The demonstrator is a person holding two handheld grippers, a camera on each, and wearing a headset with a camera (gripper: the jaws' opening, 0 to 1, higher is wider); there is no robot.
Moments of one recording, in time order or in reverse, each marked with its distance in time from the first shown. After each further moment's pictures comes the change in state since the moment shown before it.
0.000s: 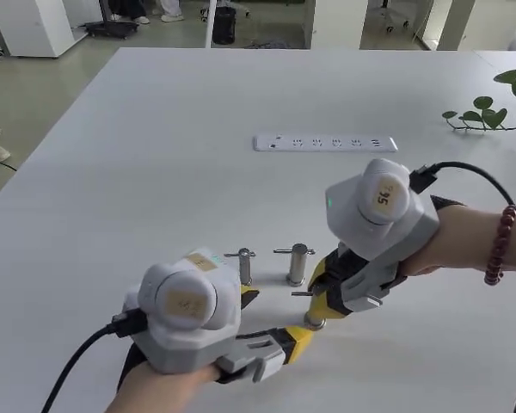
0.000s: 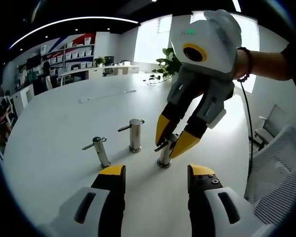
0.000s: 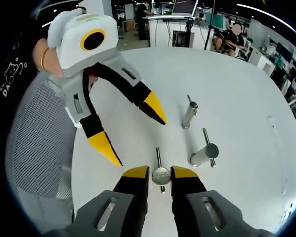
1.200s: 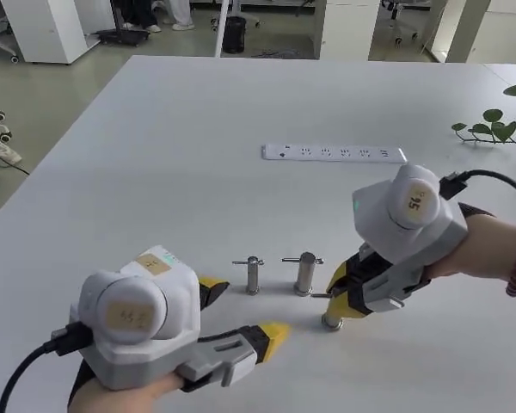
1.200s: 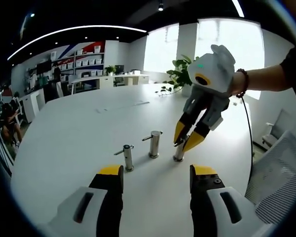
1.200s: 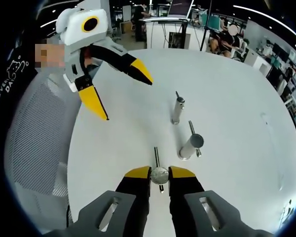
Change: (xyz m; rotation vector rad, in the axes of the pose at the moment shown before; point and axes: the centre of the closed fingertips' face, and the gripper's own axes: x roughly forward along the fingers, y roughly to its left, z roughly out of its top) left arm -0.042 0.025 0.018 -0.004 -0.085 0.091; right arm -0.015 -0.016 -0.012 0.014 -0.017 -0.036
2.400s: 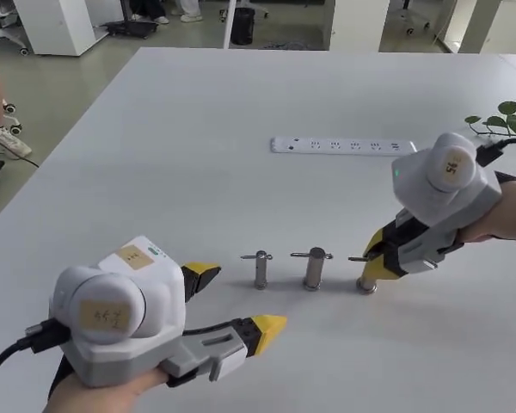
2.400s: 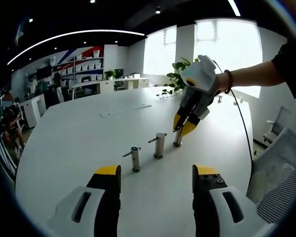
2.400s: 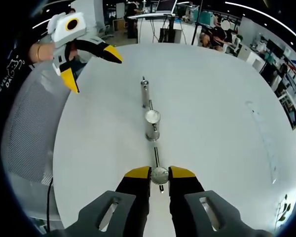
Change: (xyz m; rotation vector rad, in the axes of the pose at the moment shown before) left arm -0.010 0.010 0.004 0.031 -0.022 0.007; right arm -0.013 -0.044 -0.027 0.014 0.036 -0.047
